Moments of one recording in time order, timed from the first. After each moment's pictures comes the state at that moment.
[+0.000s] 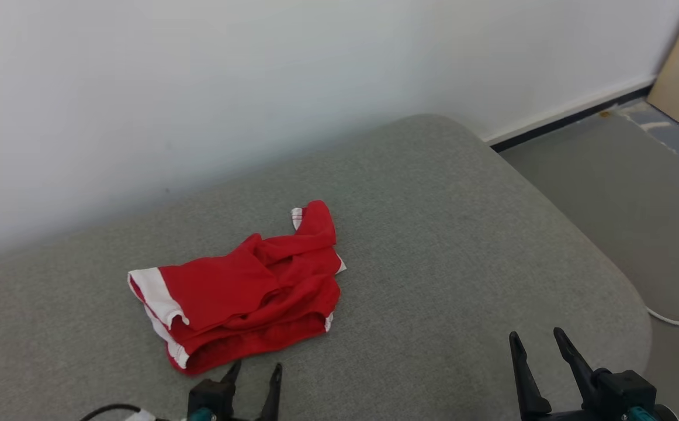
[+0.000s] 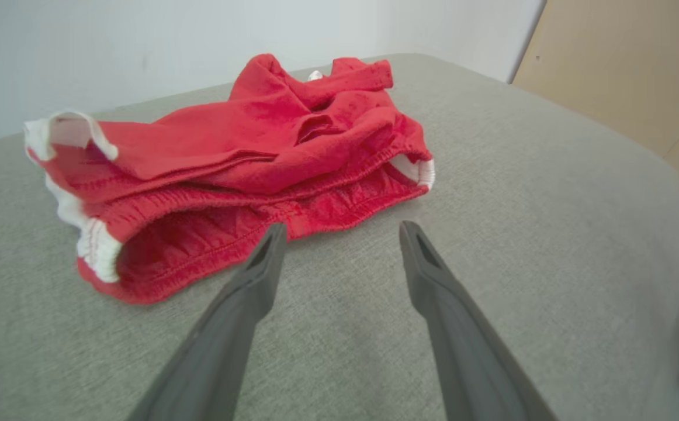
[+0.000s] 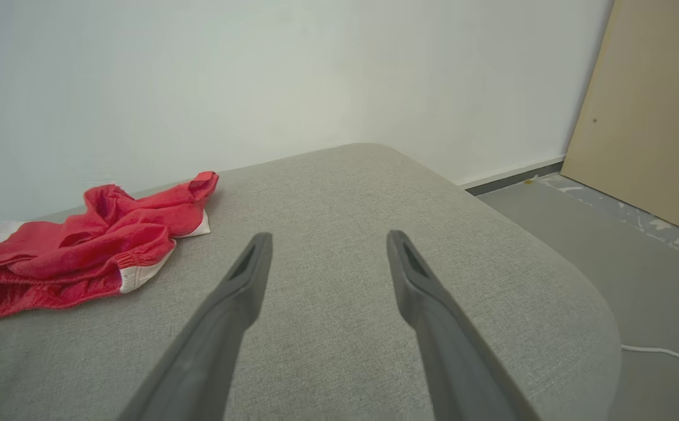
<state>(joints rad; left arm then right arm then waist) -0.19 0.06 -0.34 0.61 -0.28 -0.09 -0.26 0.07 -0.05 0.02 0.10 0.12 0.13 -0.08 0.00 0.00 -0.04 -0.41</state>
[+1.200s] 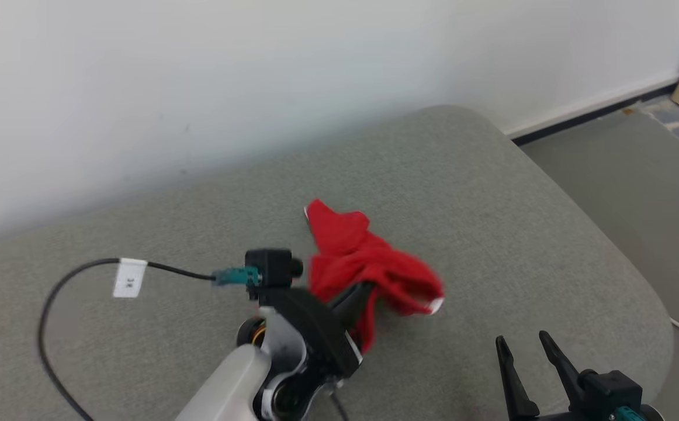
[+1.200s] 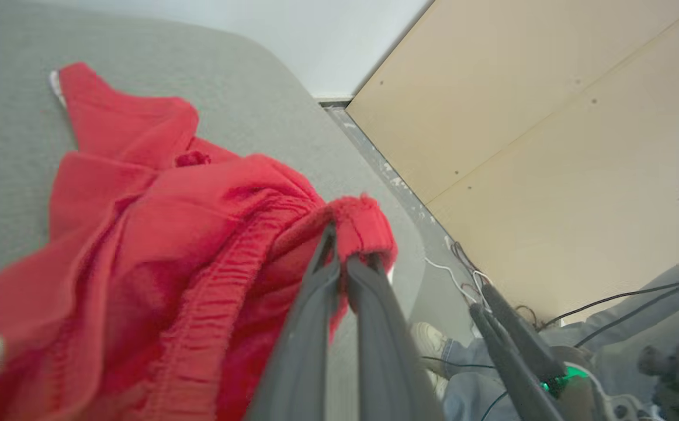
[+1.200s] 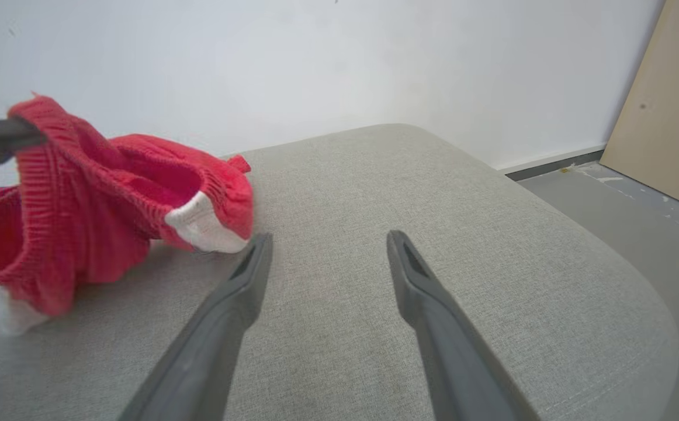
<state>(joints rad) -0.51 0.05 -0.59 0.45 -1.01 -0.10 0.21 0.07 -0.05 0.06 0.11 0.14 0.13 -0.08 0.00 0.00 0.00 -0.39</state>
